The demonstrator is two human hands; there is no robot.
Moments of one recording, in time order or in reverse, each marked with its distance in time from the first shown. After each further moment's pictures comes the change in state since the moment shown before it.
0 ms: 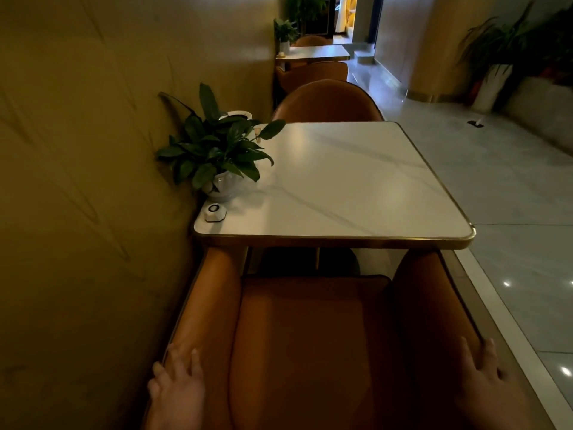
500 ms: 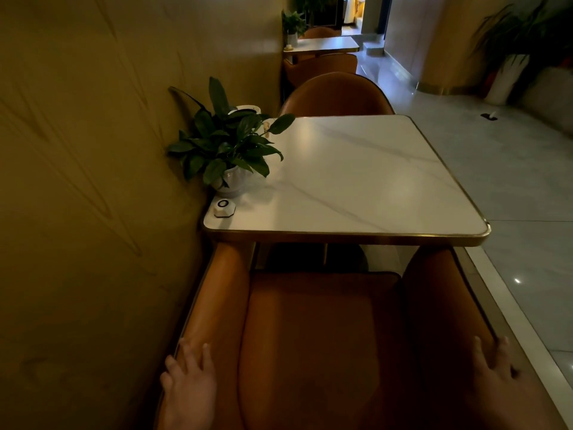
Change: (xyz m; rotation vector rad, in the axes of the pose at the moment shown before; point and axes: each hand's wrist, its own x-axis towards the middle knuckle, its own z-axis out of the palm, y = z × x) left_hand 0.006 -0.007 0.024 -0.078 0.020 0.085; right_hand 0.003 -0.006 0.003 -0.006 0.011 0.031
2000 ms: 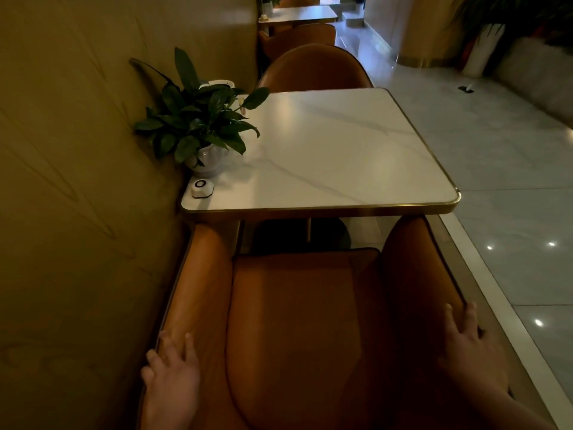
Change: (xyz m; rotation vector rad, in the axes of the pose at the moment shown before) left_hand -0.026 -0.014 0.004 0.211 -0.004 0.020; right_hand -0.028 0.007 -0.001 -0.060 0.033 -0.044
